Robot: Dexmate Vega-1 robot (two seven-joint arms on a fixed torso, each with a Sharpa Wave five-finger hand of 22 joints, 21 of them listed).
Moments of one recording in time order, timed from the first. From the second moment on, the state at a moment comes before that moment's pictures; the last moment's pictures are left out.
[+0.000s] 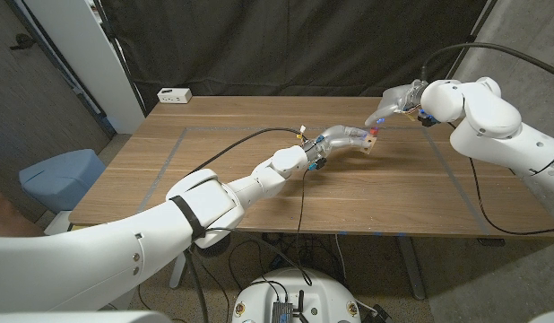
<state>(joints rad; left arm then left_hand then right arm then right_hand) 0.27 -0.11 0.87 -0.39 -0.21 -0.64 -0.24 0.91 0.05 0.31 -0.19 0.22 0.84 -0.20 0.25 0.21 0.88 -0.21 0.24 0.57 0.45 -0.04 0.22 0.22 0.09 0.10 0.21 0.18 -0.61 -1.12 -0.55 -2.20 -0.63 -0.65 0.71 0.49 -0.05 0.34 -0.10 0.18 0.71 0.02 0.36 0.22 0.37 0.05 0.19 0.21 0.31 0.06 0.20 0.19 0.52 0.08 0.19 0.17</state>
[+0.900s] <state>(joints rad) 0.25 -0.11 0.86 -0.38 -0.21 -0.62 -0.20 0.91 0.05 0.31 -0.19 0.22 0.84 -0.20 0.25 0.21 0.88 -0.21 0.24 0.56 0.45 -0.04 0.22 0.23 0.09 0.10 0.21 0.18 -0.76 -1.12 -0.43 -2.25 -0.42 -0.77 0.38 0.45 -0.03 0.34 -0.10 0.18 0.64 0.04 0.31 0.21 0.39 0.09 0.21 0.21 0.34 0.05 0.21 0.19 0.58 0.10 0.20 0.16</state>
